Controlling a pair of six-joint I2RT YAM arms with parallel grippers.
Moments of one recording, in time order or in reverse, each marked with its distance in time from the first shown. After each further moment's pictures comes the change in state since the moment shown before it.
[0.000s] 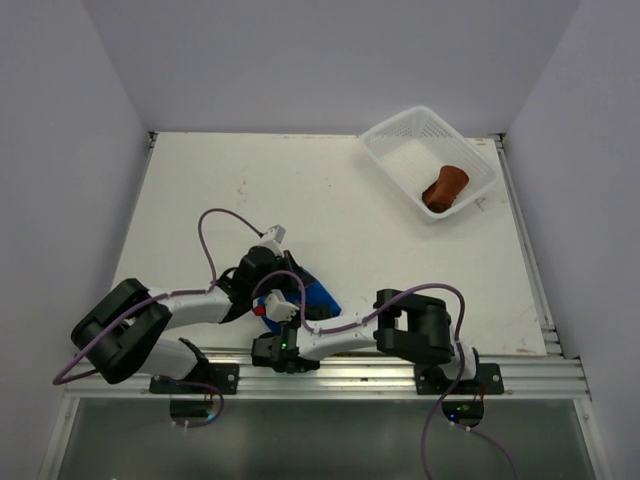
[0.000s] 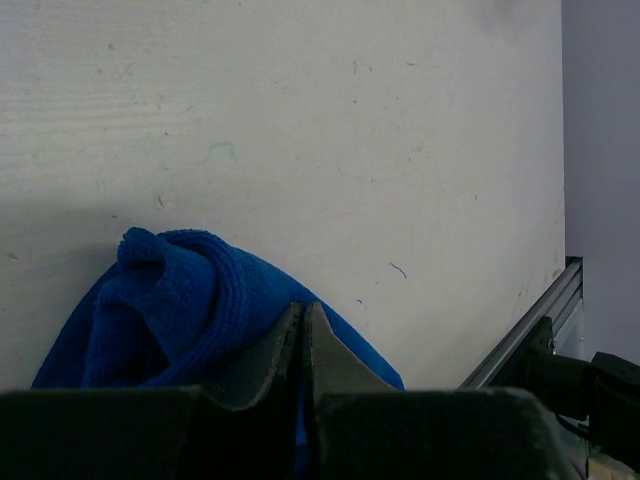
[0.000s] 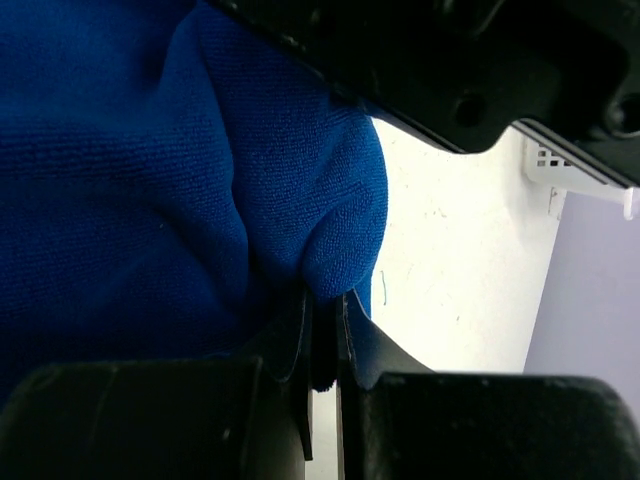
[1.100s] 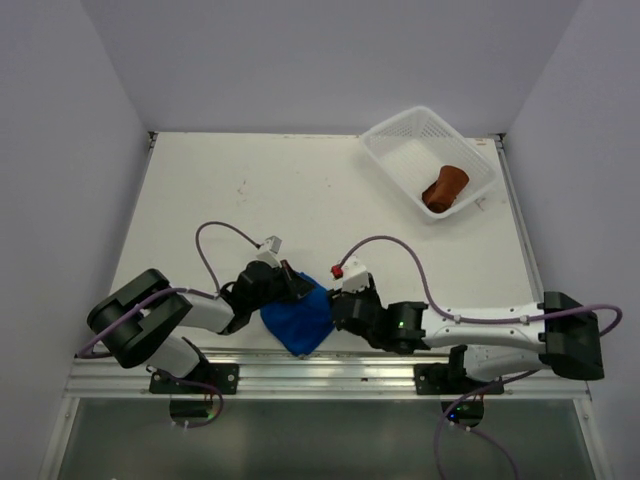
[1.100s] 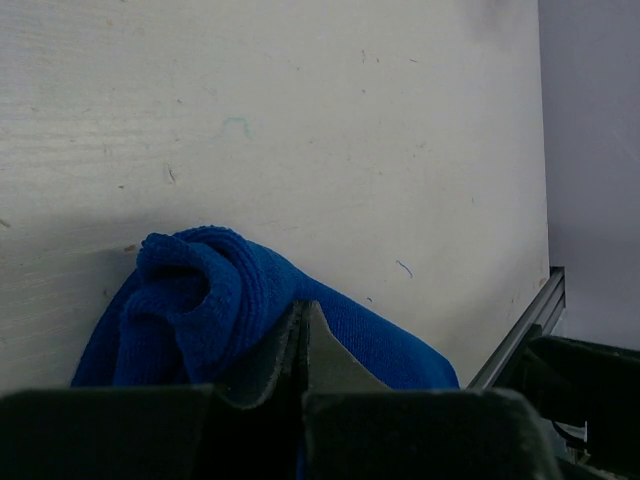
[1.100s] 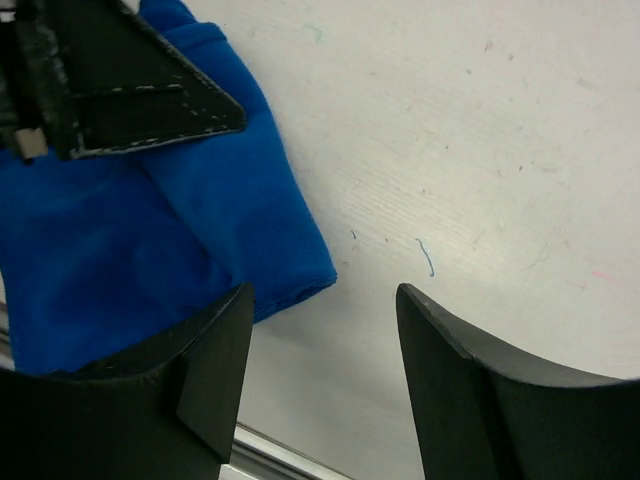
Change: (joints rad) left arm -0.037 0.110 -0.142 0.320 -0.050 -0.069; right arm -0.105 -0.798 -0.585 0.502 -0.311 0.024
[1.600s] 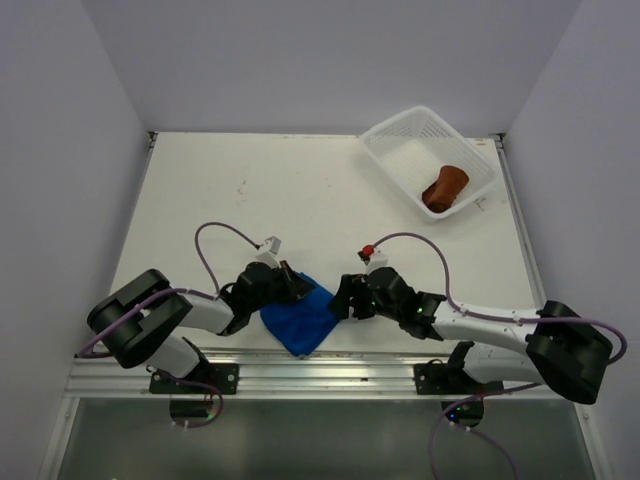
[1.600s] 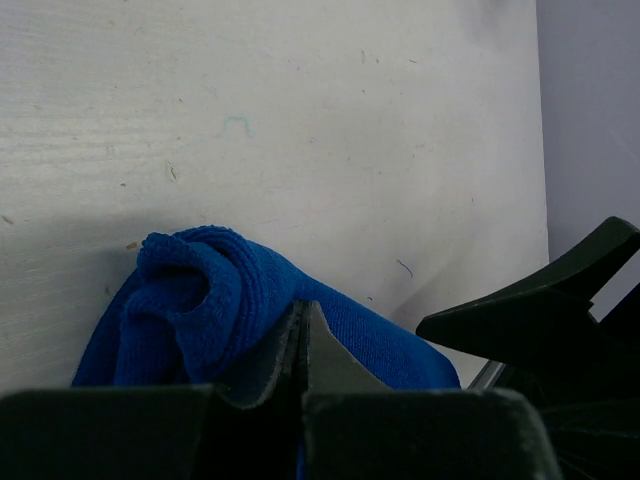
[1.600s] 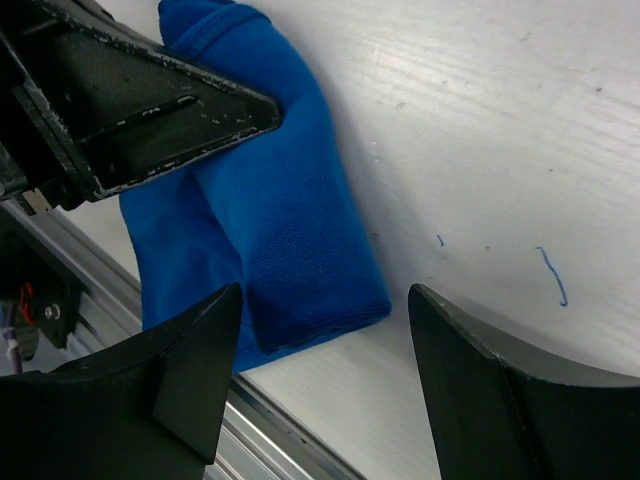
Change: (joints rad) left arm -0.005 0.000 -0.010 0.017 -0.009 0.000; right arm -0.429 -0.107 -0.321 0.486 -0.671 0.163
